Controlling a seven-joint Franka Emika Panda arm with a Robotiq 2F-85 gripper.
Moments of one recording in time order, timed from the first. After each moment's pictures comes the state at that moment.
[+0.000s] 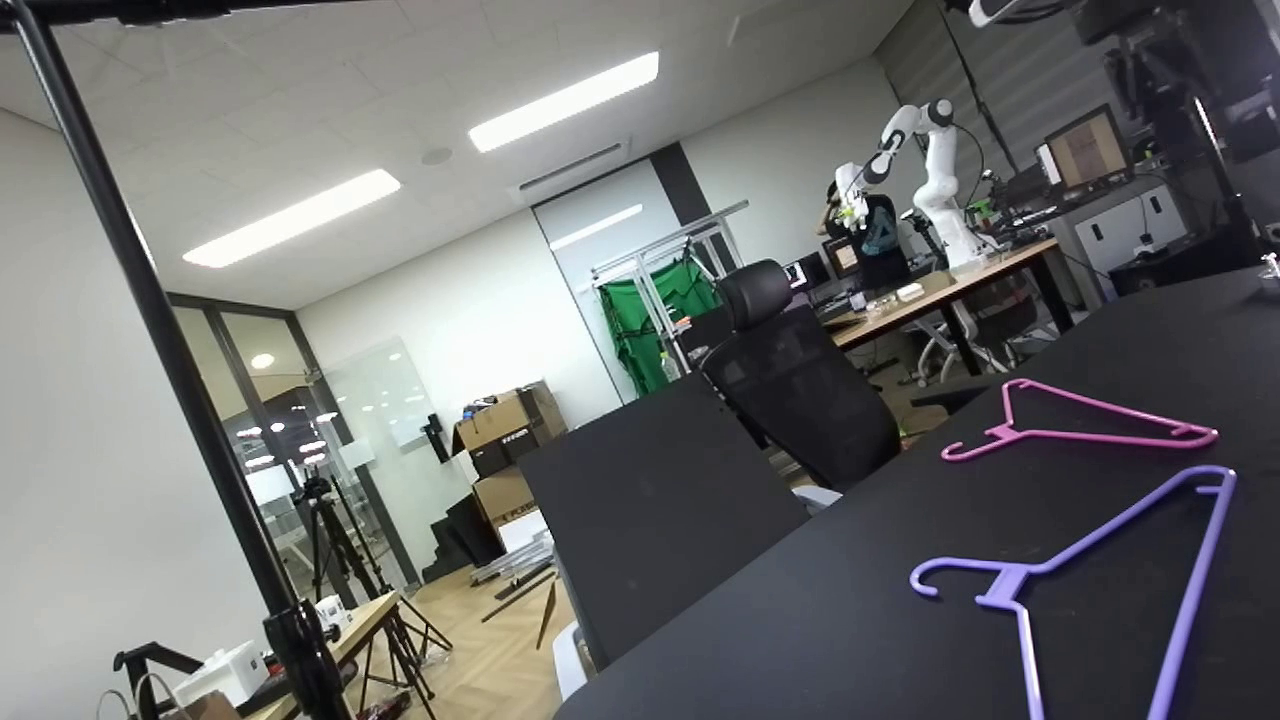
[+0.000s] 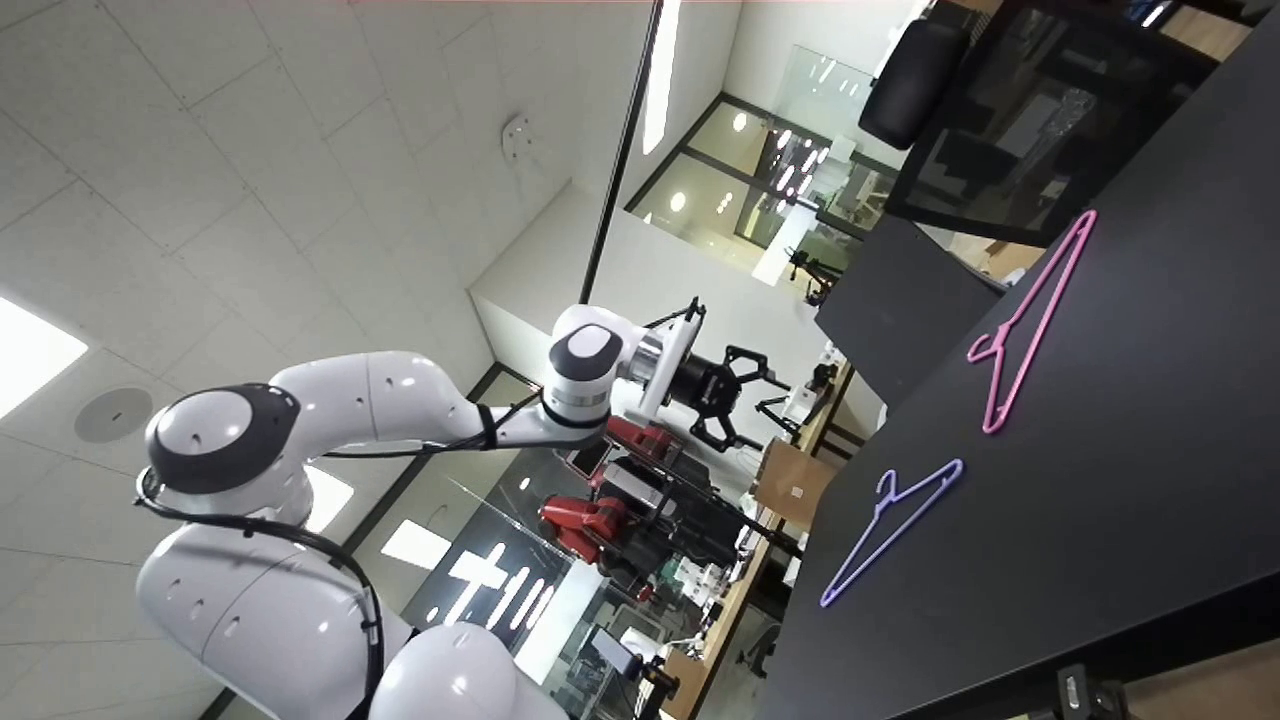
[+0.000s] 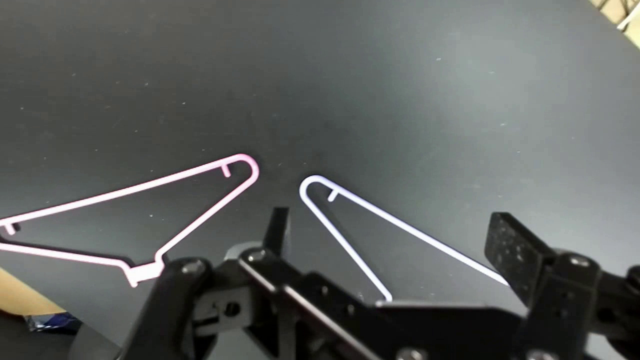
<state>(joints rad) 0.07 -0.06 -0.09 -2.36 -0.14 2.34 -0.63</state>
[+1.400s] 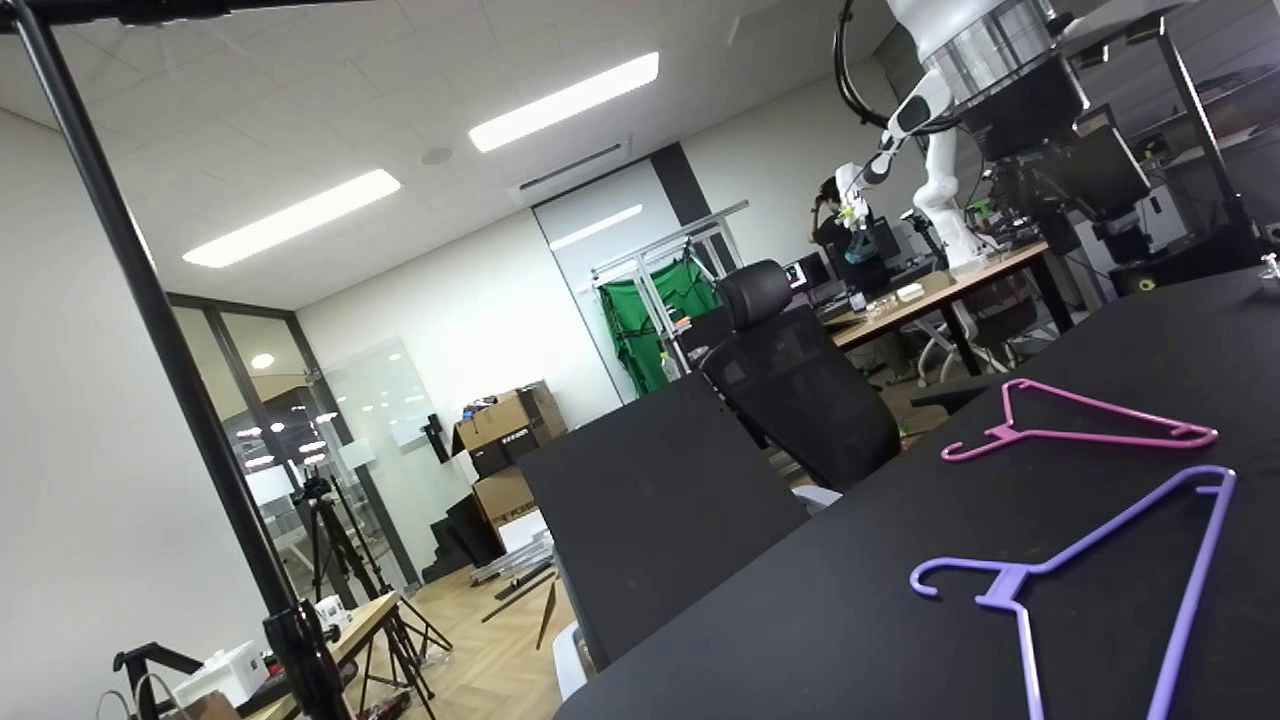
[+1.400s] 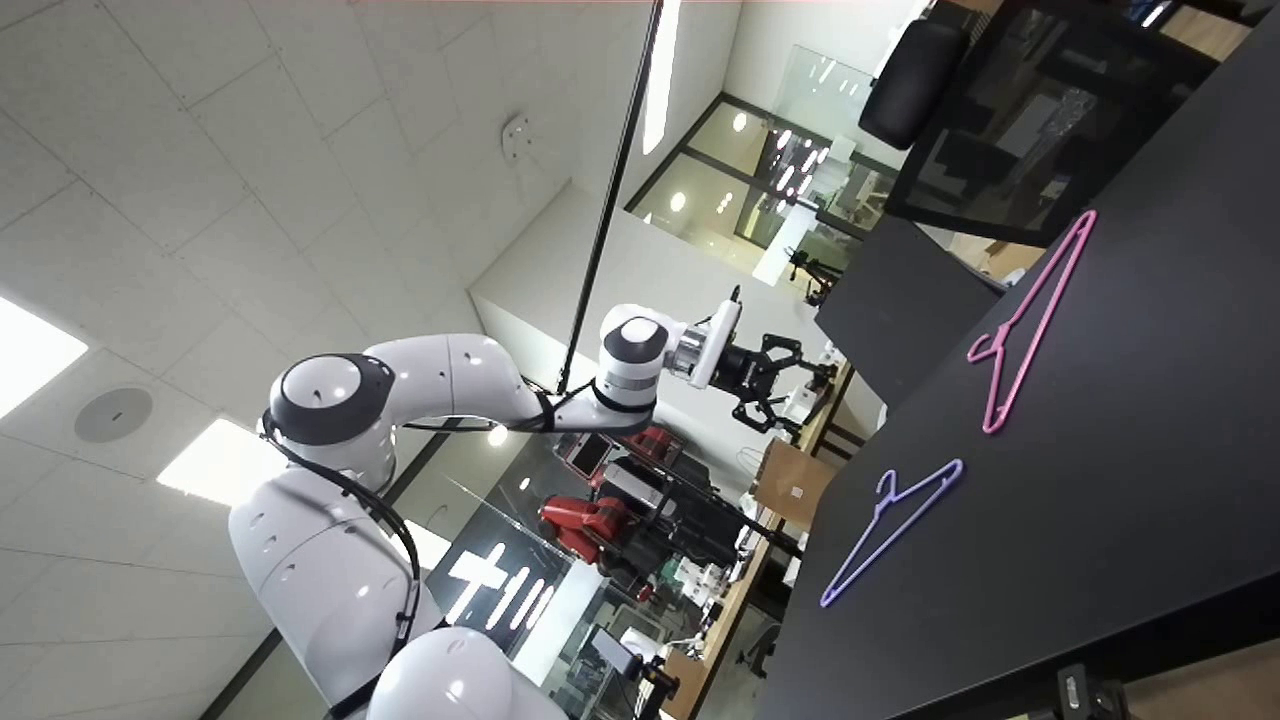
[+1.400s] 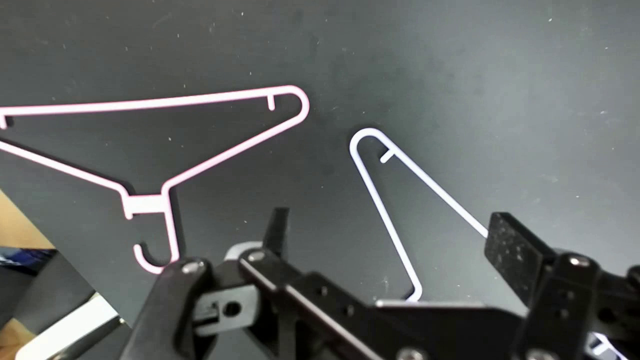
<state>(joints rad) 0.03 0.22 -0.01 -2.10 -0.22 2.37 -0.74</state>
